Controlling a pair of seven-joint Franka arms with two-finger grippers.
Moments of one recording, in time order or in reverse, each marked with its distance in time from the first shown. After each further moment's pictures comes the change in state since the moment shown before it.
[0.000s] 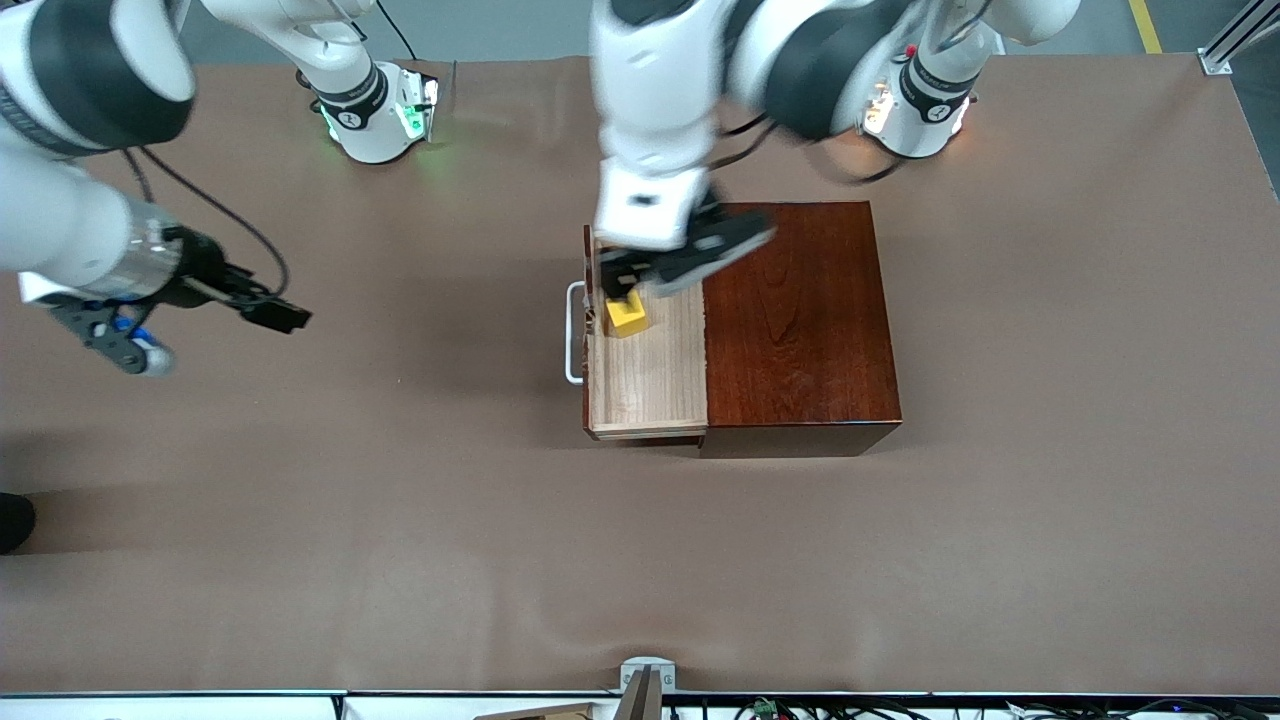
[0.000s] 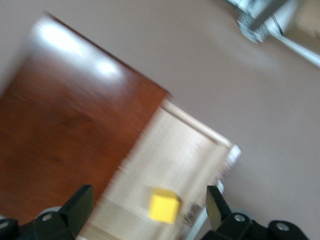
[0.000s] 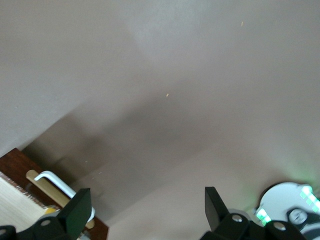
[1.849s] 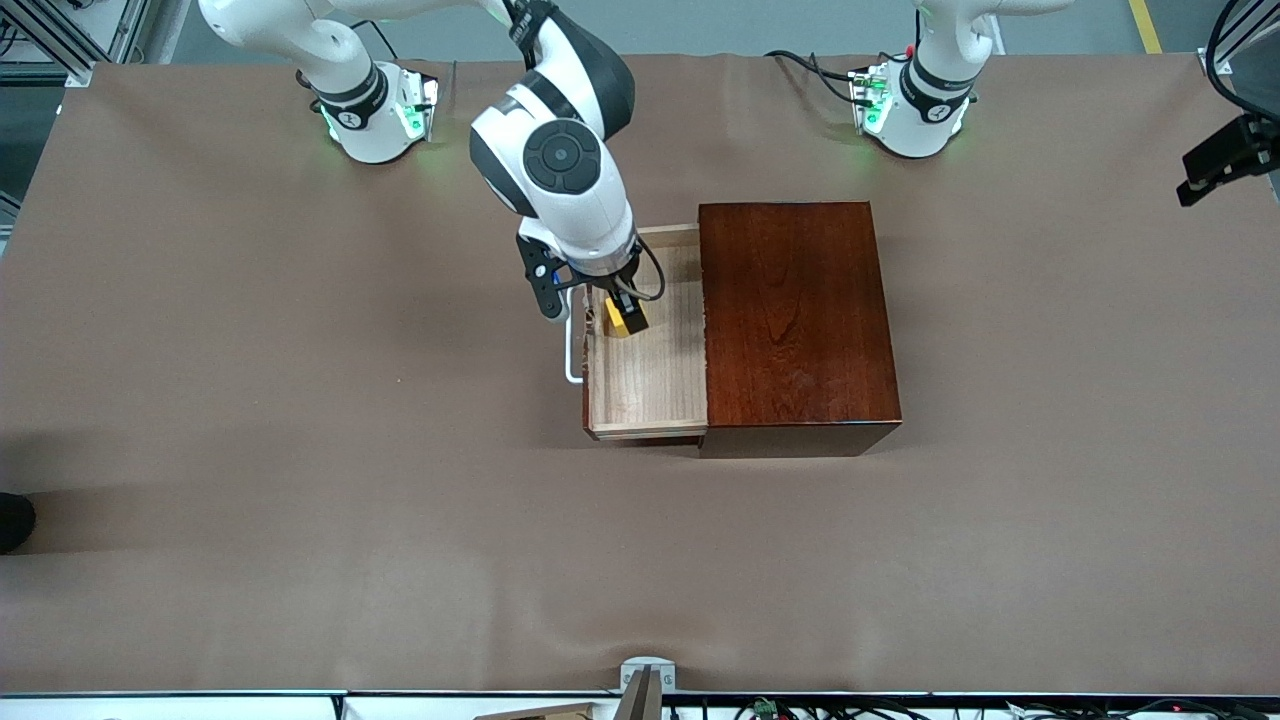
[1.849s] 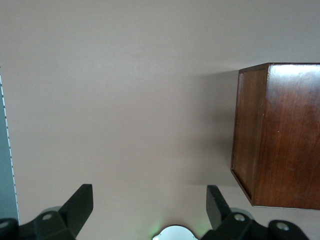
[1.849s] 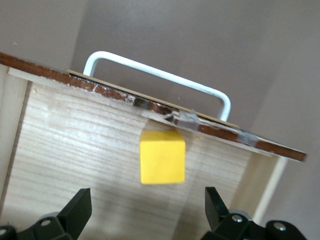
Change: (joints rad) left arm 0.817 -0.529 -0.130 -0.415 -0.006 -0.200 1.297; right arm 0.583 0.321 0.006 -0.001 -0.034 0.514 1.110
